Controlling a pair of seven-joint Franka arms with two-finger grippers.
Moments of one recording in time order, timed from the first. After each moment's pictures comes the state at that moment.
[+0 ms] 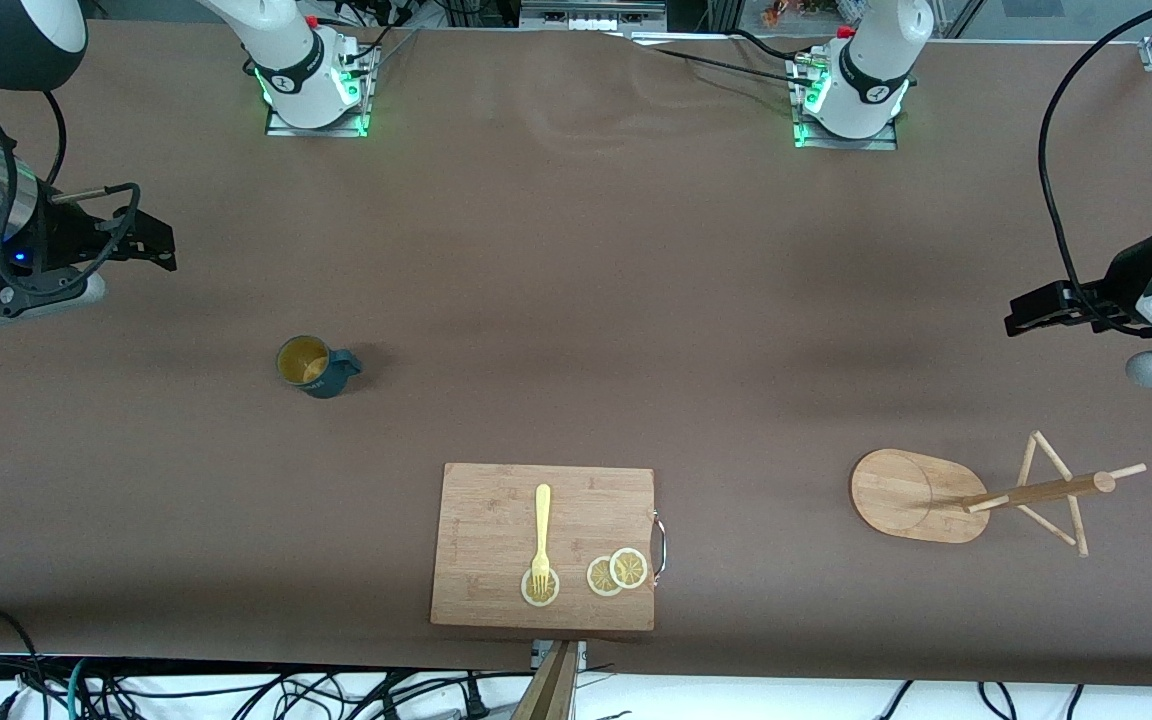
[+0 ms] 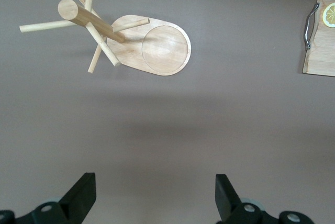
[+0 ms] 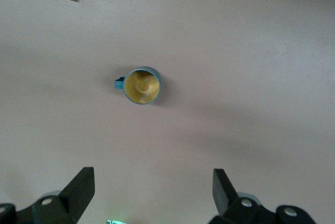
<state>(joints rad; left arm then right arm) 0.00 0.29 -0.01 -1.27 -0.03 1.48 -0.10 0.21 0.16 -0.12 -1.45 -0.01 1.50 -0.18</state>
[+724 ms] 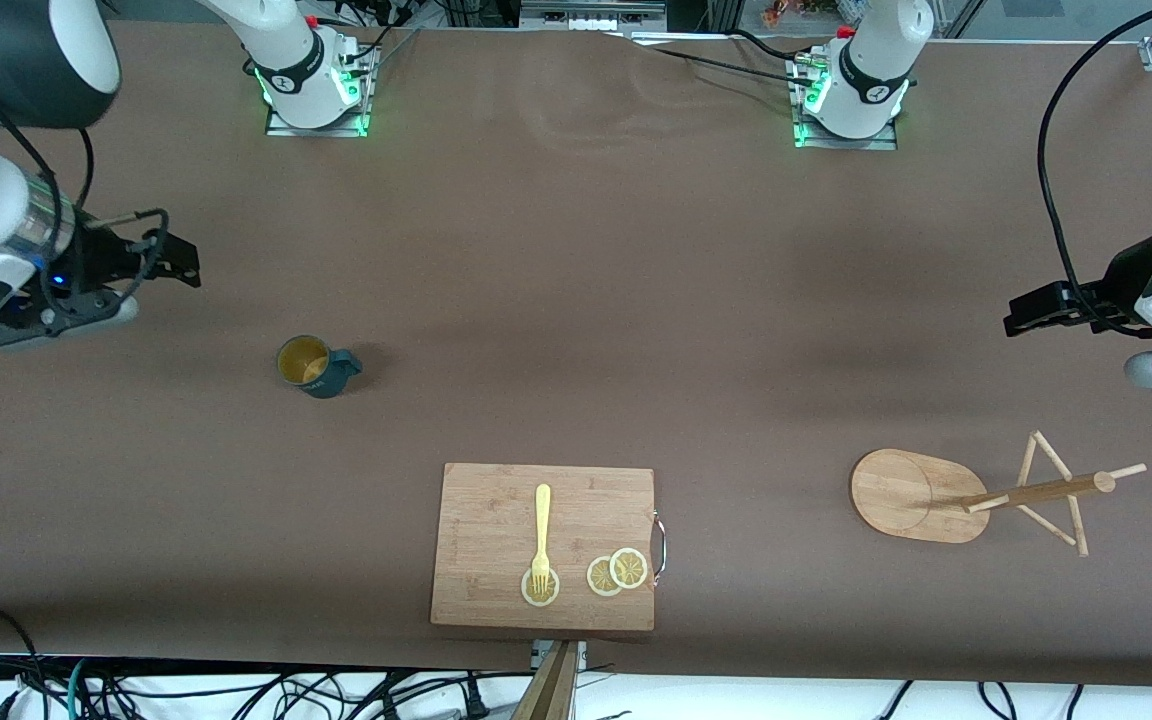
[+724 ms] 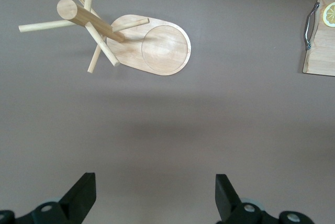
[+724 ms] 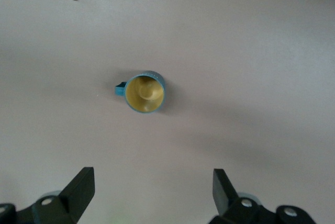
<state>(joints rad) 0.00 0.30 -0.01 -1.27 -0.03 1.48 -0.10 0.21 0.16 -0.12 -1.61 0.01 1.66 -0.19</state>
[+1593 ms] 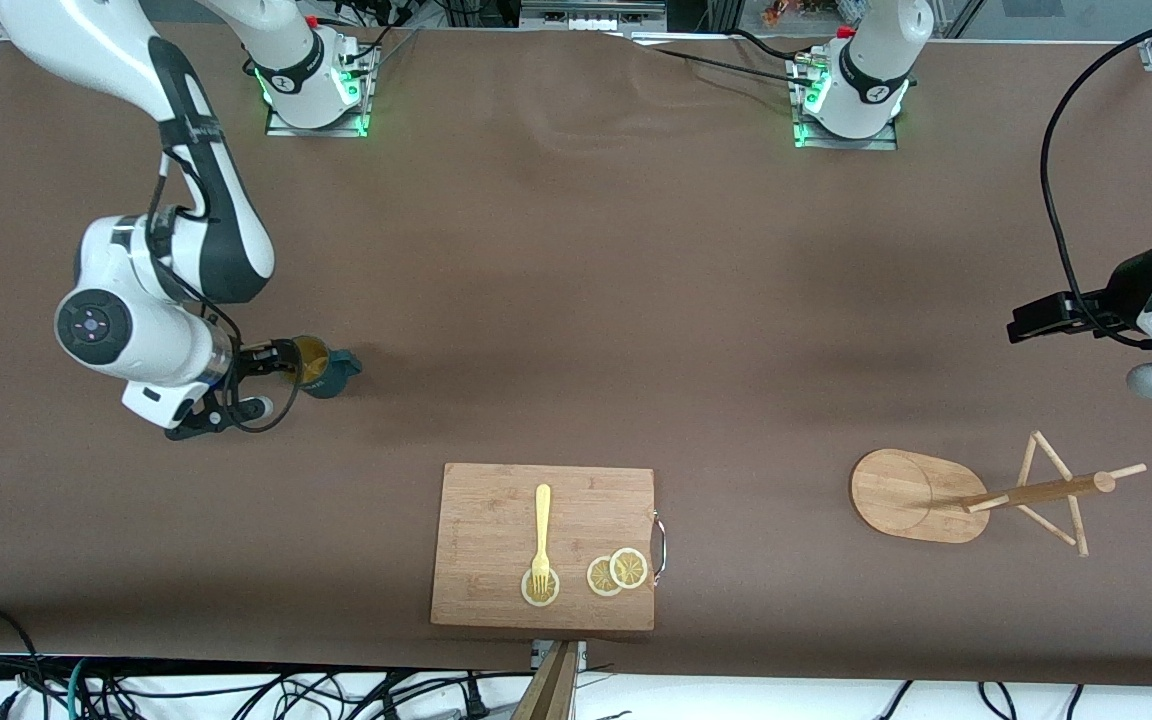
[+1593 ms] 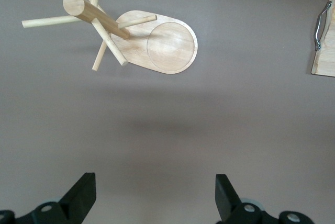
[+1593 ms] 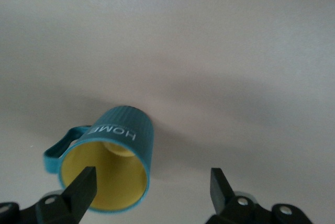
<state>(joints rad) 0.01 0.31 0.00 -1.27 -0.03 1.48 -0.10 0.22 0.46 -0.12 -1.80 0.01 2.10 -0.19</state>
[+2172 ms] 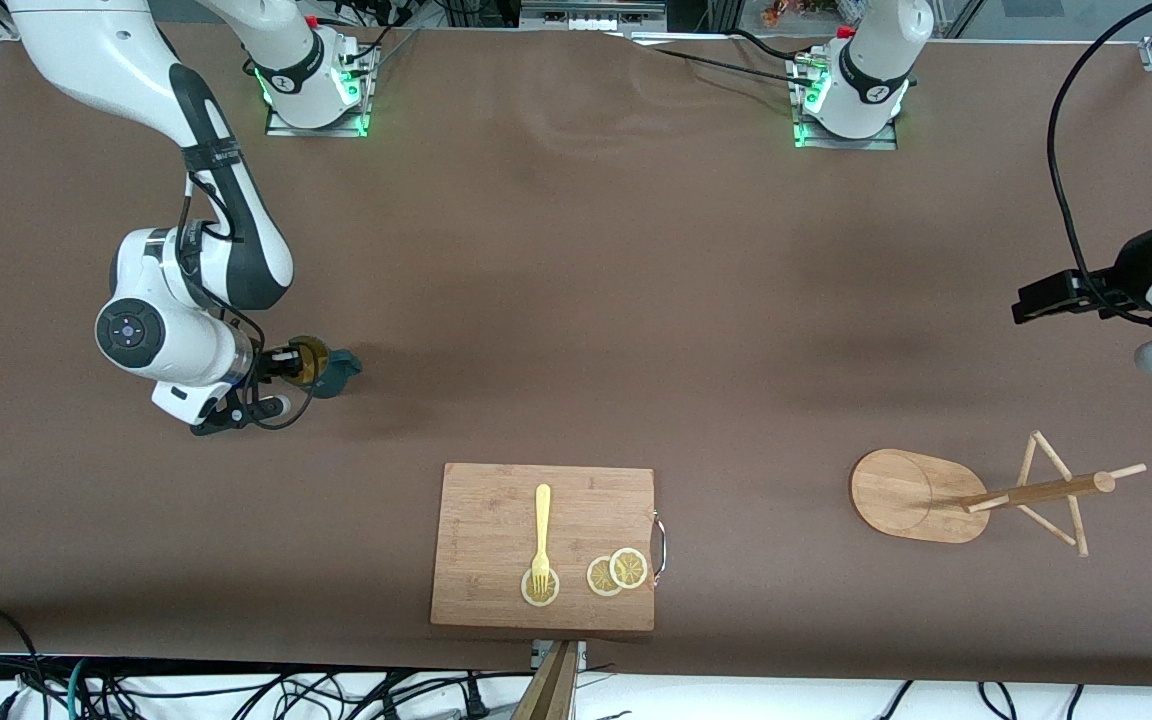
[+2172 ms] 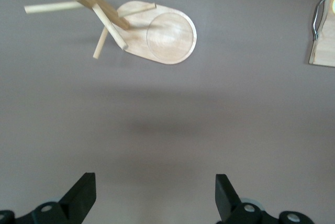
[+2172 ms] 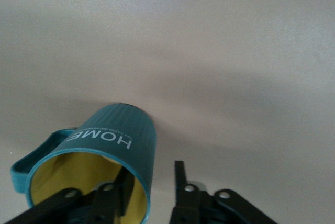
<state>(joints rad) 0.01 0.25 -0.02 -1.32 -0.04 1.44 -0.10 0.22 0.48 -0.12 -1.87 0.04 2.18 -0.18</state>
